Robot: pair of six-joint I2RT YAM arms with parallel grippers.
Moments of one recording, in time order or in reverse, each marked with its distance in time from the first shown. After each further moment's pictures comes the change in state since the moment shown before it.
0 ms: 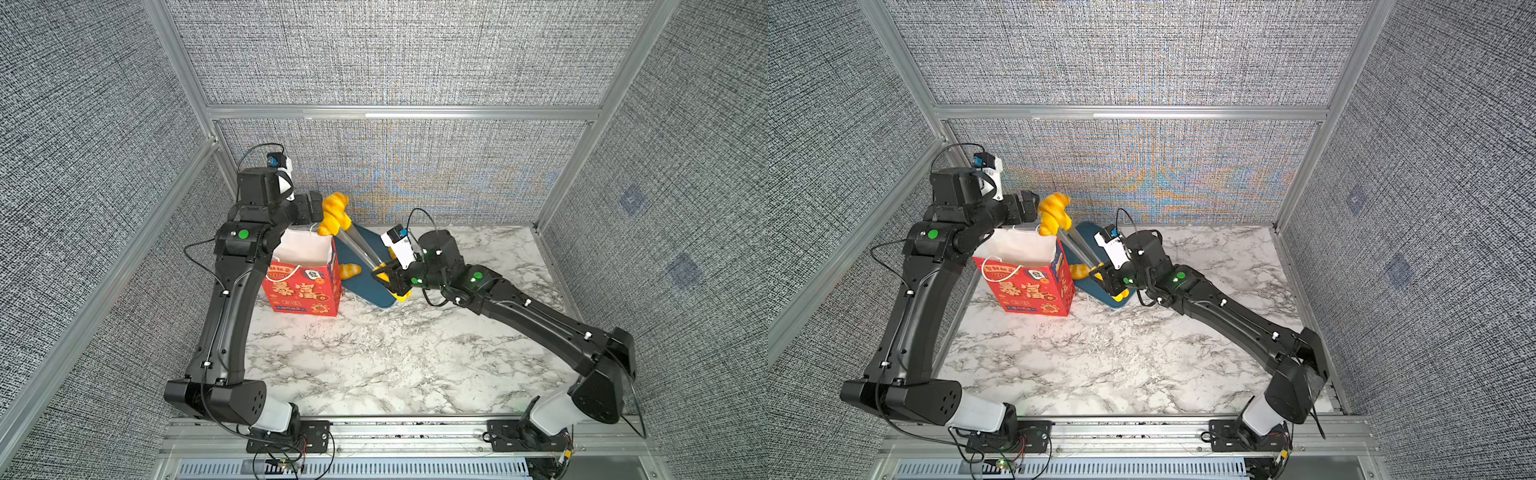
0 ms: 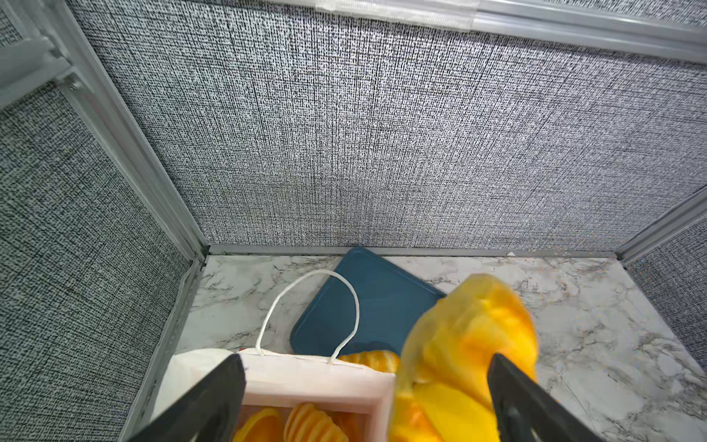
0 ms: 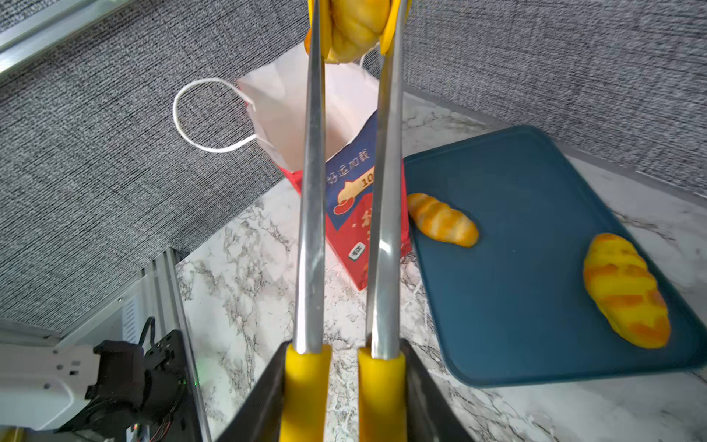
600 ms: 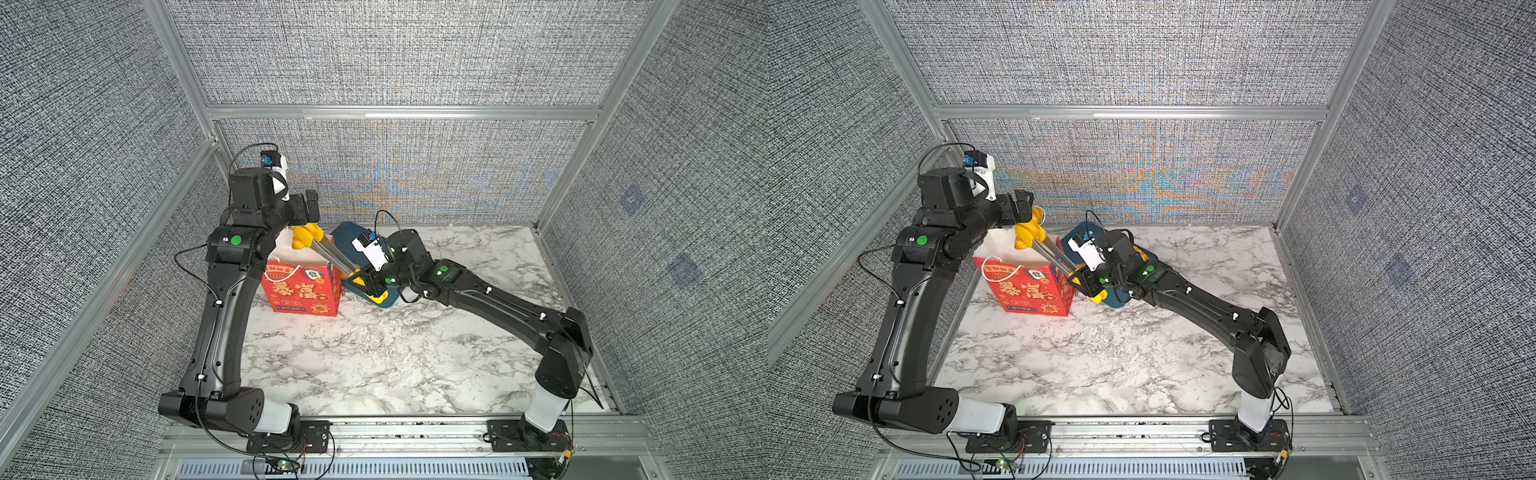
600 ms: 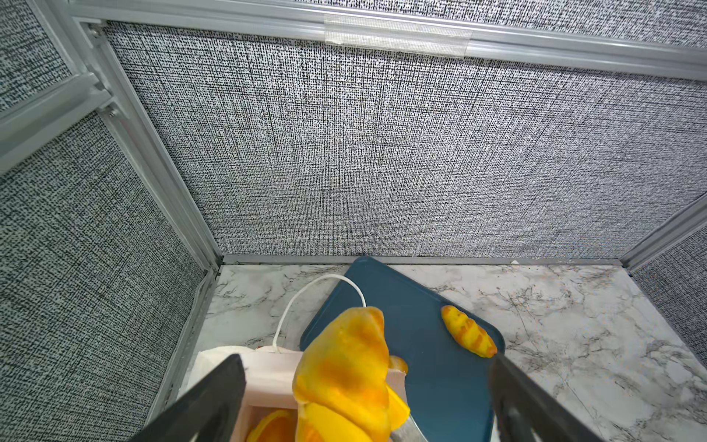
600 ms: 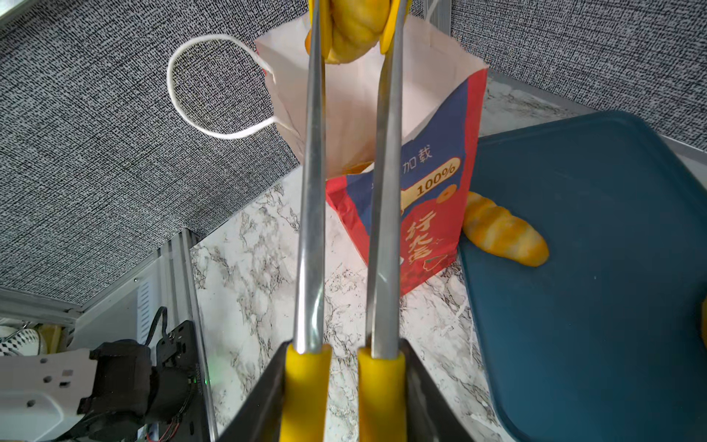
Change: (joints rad) left arm 0.000 -0.034 0.003 -0.009 -0.022 0.020; right arm 0.046 0.213 0.177 -0.020 -0.043 -0.006
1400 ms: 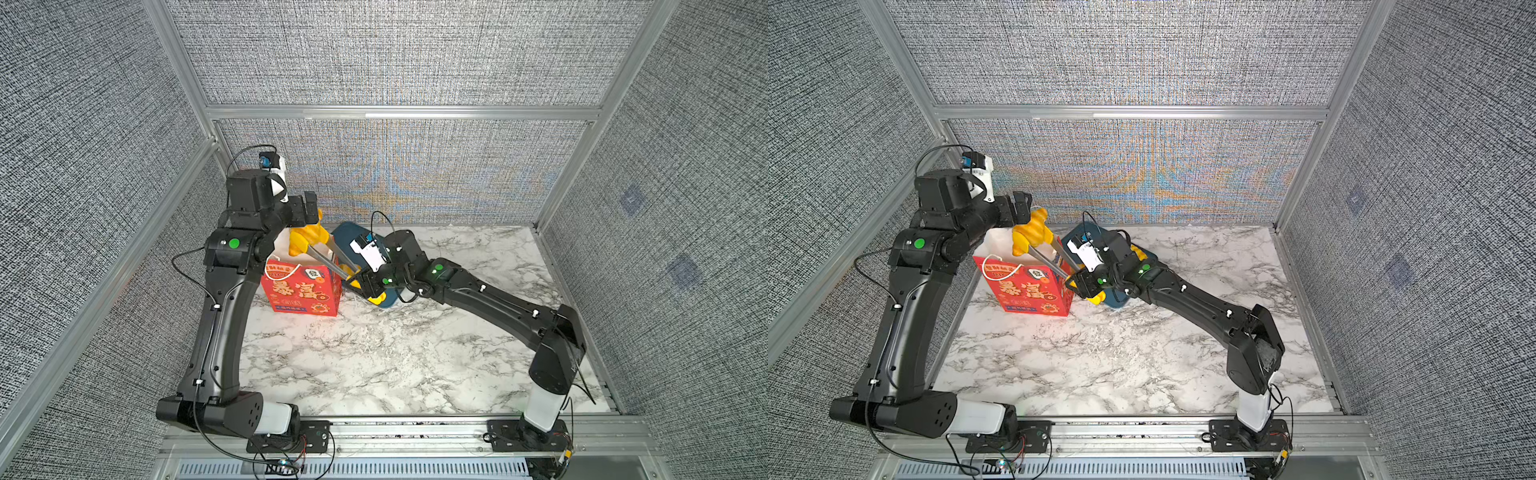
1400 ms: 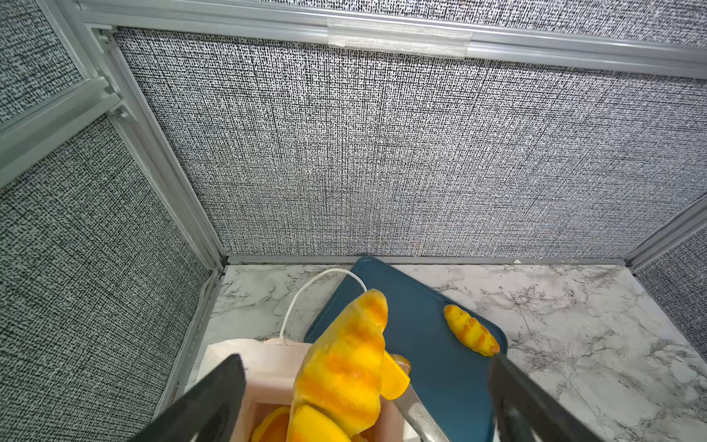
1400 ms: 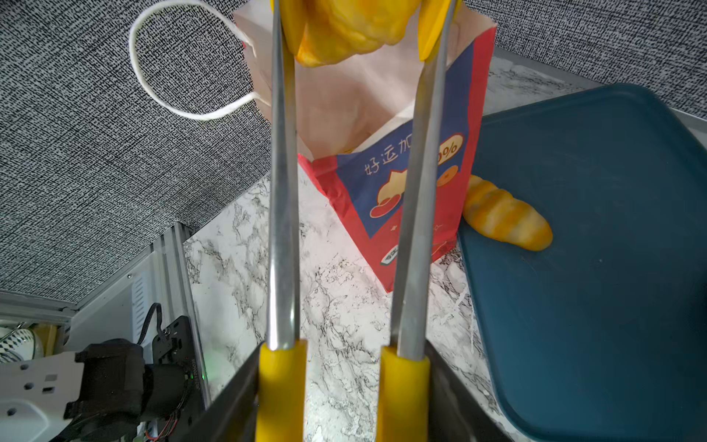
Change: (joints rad) left arm 0.000 -0.019 -0.014 -0.001 -0.008 0.006; right arm -0.002 0.027 0.019 -0.040 0.008 0.011
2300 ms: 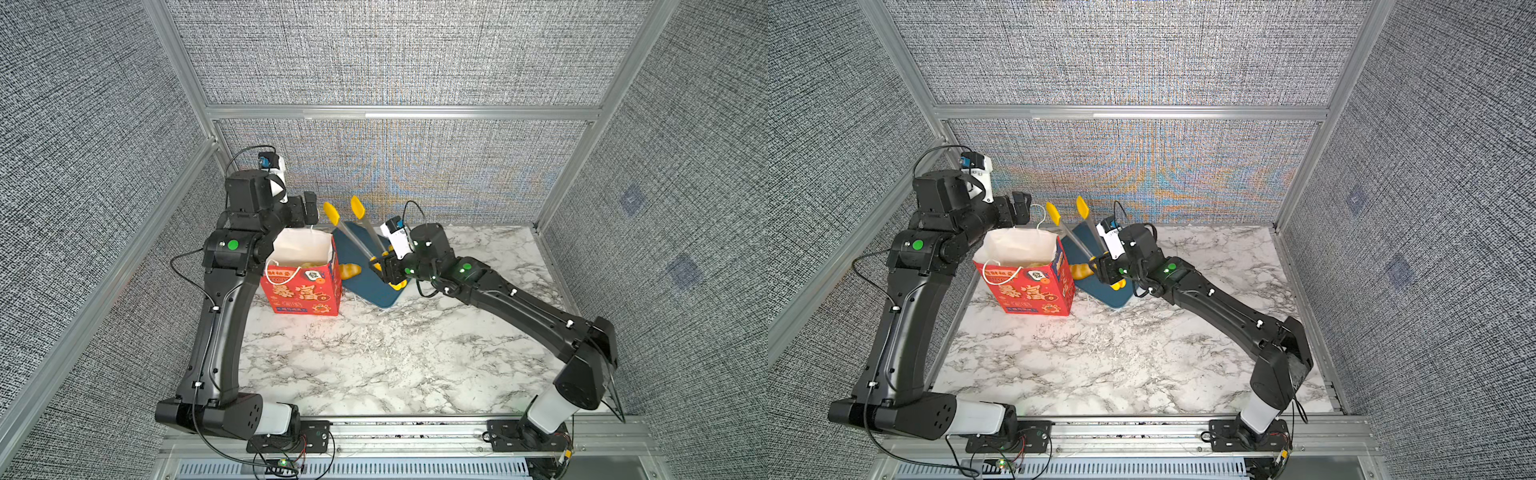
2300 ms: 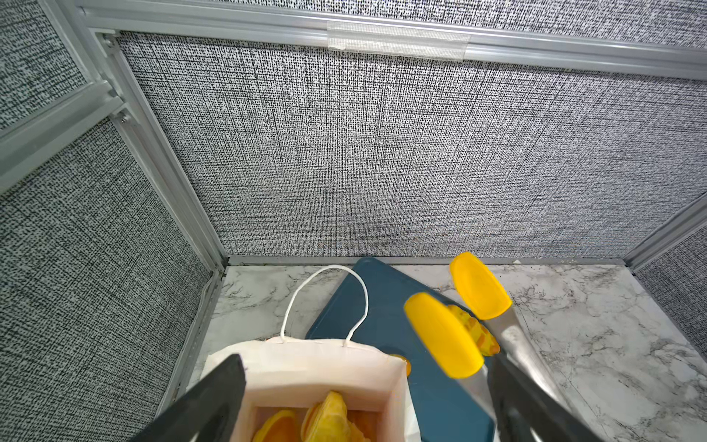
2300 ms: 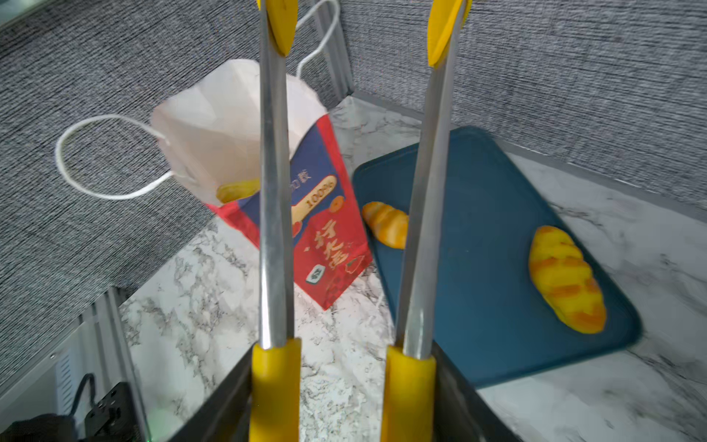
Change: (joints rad) left arm 0.000 -0.010 -0.005 0.000 0.000 0.004; right arm -0.097 -0.182 -0.150 0.048 0.190 0.026
